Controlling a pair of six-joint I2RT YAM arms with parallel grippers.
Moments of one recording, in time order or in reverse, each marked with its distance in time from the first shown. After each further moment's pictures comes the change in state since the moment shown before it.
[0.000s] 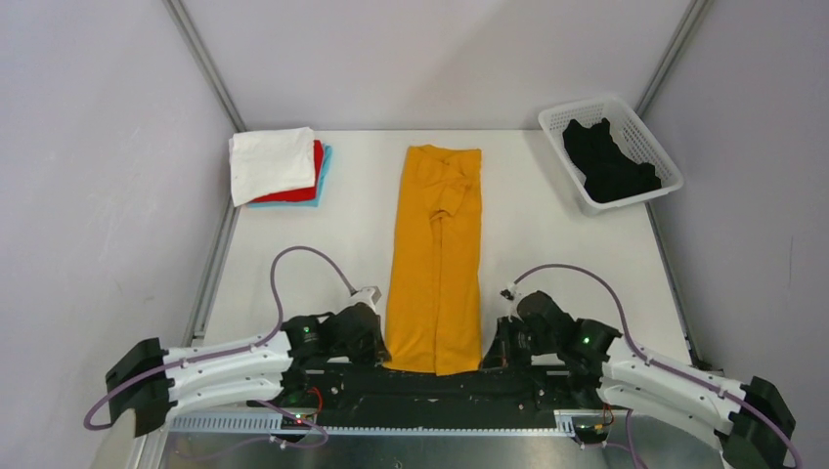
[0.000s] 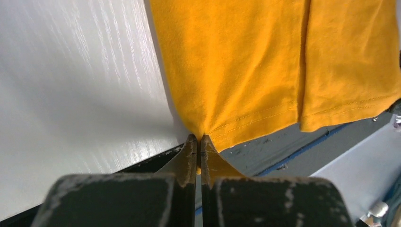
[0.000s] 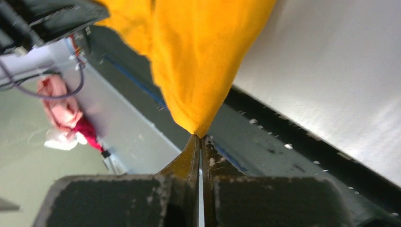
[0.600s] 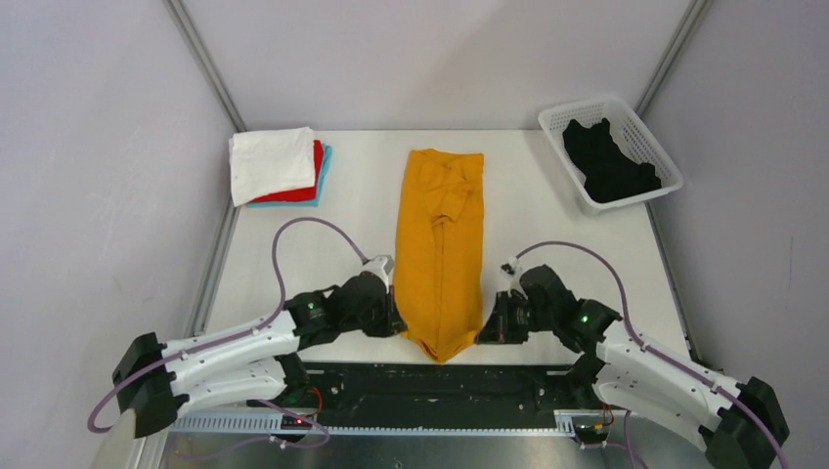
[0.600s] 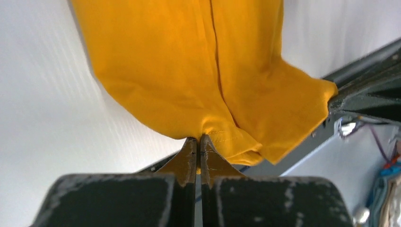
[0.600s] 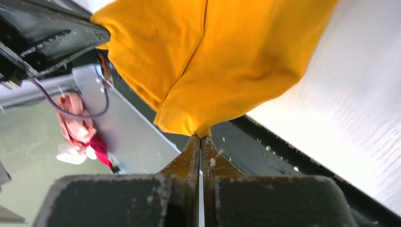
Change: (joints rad) left arm 0.055 0.048 0.220 -0.034 0.014 0.123; right arm -0.113 0.063 0.141 -0.016 -0.063 -0.108
